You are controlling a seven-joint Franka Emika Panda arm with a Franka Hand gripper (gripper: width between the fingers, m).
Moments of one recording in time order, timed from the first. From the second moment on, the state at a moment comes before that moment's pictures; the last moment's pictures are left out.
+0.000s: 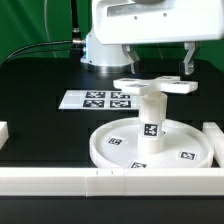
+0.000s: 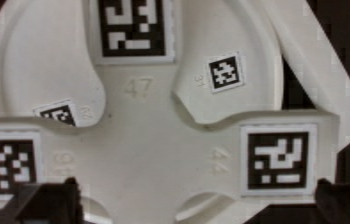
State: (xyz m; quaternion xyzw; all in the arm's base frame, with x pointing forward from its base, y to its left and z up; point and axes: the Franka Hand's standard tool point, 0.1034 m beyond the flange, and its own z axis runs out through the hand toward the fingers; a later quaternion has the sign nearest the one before) arm 0.571 0.046 0.133 -0.95 0.29 -0.02 0.08
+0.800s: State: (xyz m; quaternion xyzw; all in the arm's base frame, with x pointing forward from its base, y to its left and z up) arm 0.571 0.045 0.135 -0.99 -0.10 -0.04 0.05
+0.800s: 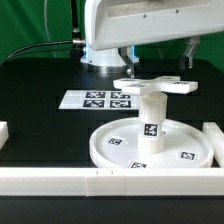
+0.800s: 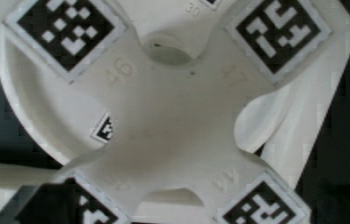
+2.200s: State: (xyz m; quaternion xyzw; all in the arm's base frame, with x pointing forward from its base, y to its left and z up) arm 0.565 0.040 0.129 -0.73 -0.68 -0.04 -0.03
